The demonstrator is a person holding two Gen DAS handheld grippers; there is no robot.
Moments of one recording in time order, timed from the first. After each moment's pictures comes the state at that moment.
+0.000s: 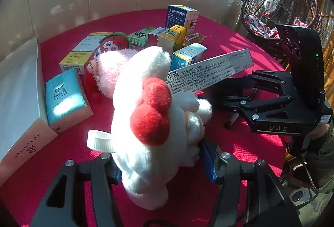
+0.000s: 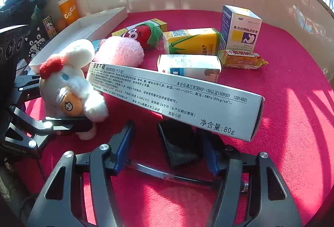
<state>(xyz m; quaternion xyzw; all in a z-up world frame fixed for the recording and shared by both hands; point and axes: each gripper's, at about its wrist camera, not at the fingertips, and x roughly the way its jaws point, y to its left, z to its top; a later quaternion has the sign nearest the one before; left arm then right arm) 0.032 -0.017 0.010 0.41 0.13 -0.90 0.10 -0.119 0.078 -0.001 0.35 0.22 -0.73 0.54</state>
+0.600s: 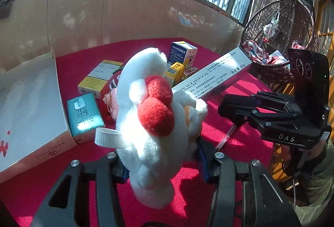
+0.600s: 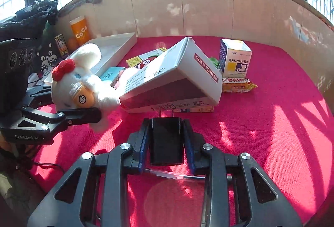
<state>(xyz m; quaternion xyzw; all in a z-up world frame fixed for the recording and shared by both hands) 0.064 -0.024 0.057 0.32 0.16 -0.93 0.13 -0.097 0.105 0.053 0.30 0.17 -0.74 0.58</state>
